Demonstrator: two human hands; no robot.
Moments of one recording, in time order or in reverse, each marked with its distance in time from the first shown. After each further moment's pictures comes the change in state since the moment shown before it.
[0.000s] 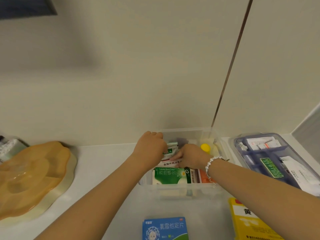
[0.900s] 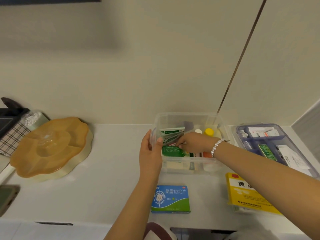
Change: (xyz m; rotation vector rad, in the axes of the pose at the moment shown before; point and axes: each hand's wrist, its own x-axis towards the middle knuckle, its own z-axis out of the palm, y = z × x) left_hand -0.086 0.052 0.030 -1.642 0.599 -0.824; right_hand -0.025 -0.027 -0.003 -0.280 -0.181 -0.109
